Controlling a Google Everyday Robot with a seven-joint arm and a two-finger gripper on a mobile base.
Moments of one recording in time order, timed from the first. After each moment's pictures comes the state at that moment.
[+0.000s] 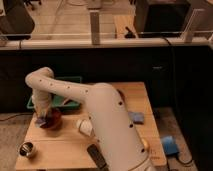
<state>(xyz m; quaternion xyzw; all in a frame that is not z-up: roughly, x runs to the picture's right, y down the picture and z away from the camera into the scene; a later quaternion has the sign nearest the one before) -0.372 0.141 0.820 -0.28 -0.36 -0.49 0.74</state>
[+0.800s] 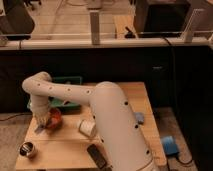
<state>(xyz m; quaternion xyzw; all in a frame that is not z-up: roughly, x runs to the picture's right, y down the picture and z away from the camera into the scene) -0.346 0.175 0.789 -0.32 -0.35 -0.52 0.71</state>
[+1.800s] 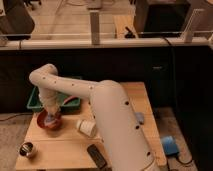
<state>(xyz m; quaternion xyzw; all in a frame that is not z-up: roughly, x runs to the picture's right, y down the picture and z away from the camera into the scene) -0.320 0.120 0.826 -0.30 -0.28 -0.49 0.77</state>
